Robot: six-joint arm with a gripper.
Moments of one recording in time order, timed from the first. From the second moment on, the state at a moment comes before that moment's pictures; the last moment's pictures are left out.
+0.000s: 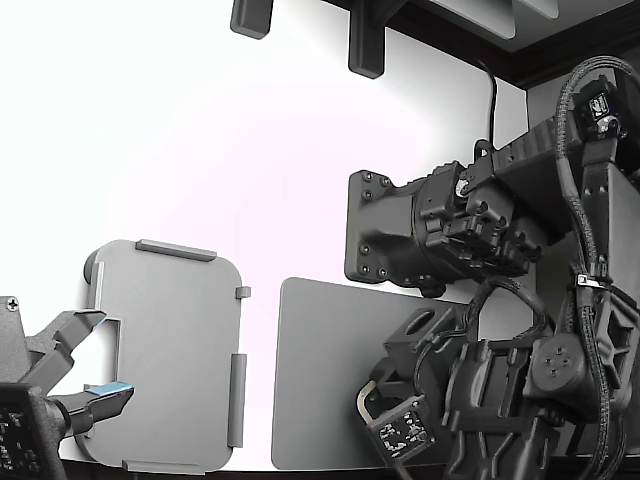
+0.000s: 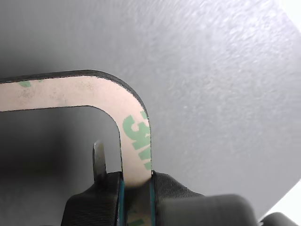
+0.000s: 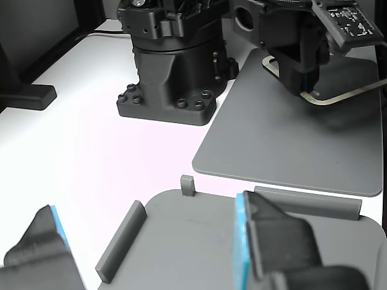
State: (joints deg) arm 68.7 107.5 112.8 87.5 8.3 32.3
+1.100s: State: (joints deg) arm 32.9 83.0 67.9 94.3 15.3 26.6
